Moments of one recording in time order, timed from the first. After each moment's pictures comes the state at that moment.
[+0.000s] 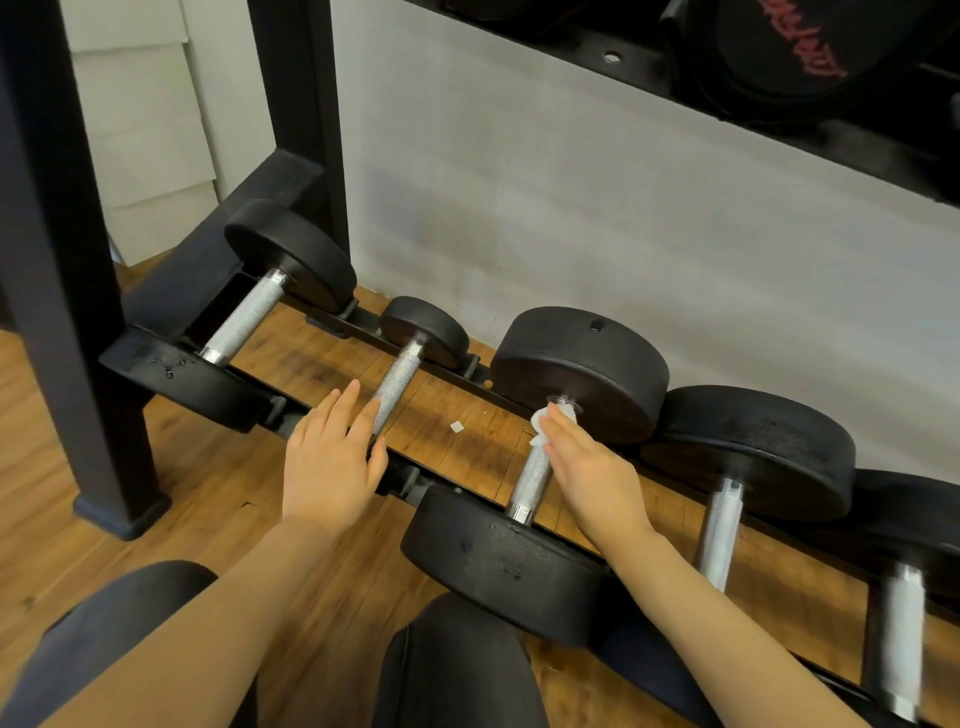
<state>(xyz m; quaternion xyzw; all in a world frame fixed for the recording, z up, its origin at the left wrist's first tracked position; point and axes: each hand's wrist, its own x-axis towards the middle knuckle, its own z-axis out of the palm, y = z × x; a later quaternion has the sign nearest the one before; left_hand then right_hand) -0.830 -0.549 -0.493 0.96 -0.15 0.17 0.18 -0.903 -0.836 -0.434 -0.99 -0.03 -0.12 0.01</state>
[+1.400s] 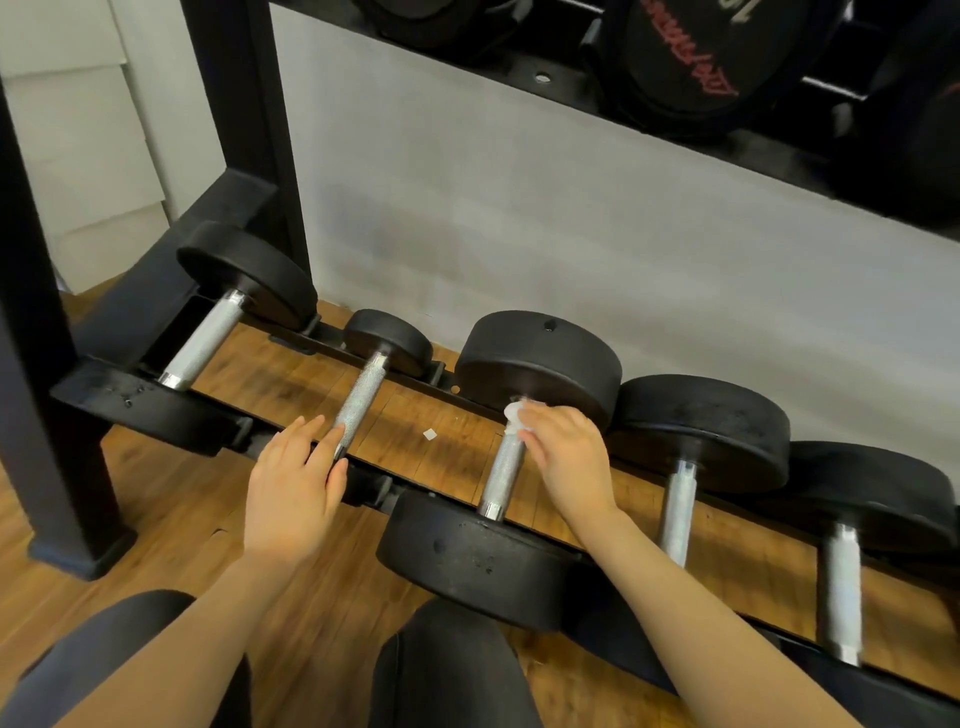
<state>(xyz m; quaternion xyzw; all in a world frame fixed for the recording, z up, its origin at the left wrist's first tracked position) -0.844 -0.538 -0.487 0.95 -0.17 0.16 0.22 -0.901 -0.832 -0.416 -0.96 -0.02 -0.27 0.05</state>
